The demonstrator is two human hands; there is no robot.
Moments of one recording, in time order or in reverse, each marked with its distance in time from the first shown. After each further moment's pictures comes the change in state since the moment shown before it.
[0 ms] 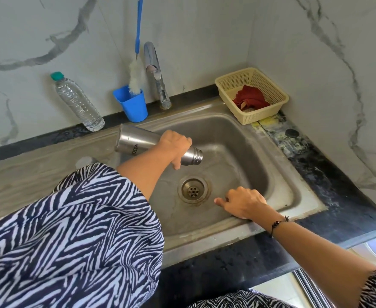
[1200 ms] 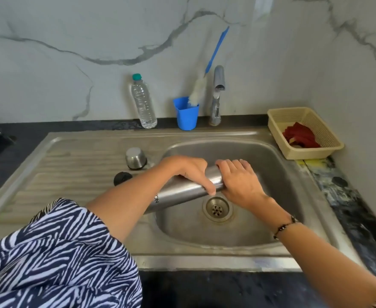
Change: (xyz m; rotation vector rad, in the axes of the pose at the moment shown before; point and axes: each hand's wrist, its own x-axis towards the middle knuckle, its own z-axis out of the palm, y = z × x) left_hand -0.077 -0.023 0.023 -0.821 -0.177 -0.139; right_hand 0.035 -0.074 -0.072 -0.265 0.685 -0.454
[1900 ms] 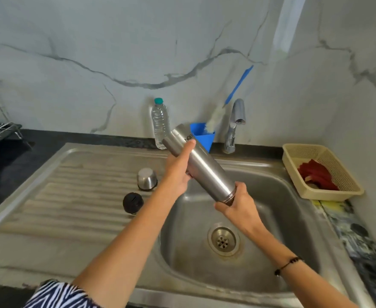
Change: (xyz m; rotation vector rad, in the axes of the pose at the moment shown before) left_hand -0.022 -0.032 -0.019 -1.972 0.810 -0.044; right_hand 0.032 -0.029 -0.023 0.832 -0.119 0.498
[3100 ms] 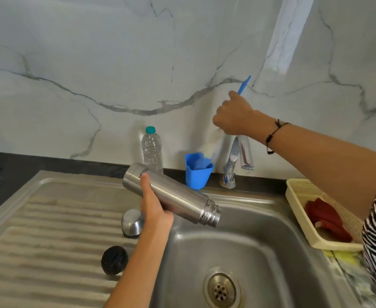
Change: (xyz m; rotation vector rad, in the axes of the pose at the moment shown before) left_hand 0.094 -0.001 -0.024 -0.579 0.330 -0.093; right_hand 0.232 -0.183 -0.109 -1.874 0.078 -0.779
